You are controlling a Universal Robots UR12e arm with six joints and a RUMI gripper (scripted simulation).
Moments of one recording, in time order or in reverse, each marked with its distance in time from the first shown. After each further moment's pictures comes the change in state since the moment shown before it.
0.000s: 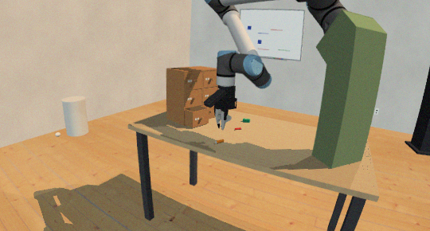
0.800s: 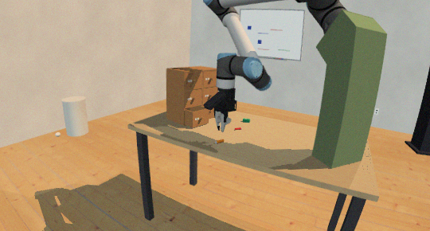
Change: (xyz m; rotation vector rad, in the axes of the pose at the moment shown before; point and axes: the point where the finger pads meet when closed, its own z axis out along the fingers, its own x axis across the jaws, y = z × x) arm 0.000 0.000 0.012 0.000 0.000 -0.004
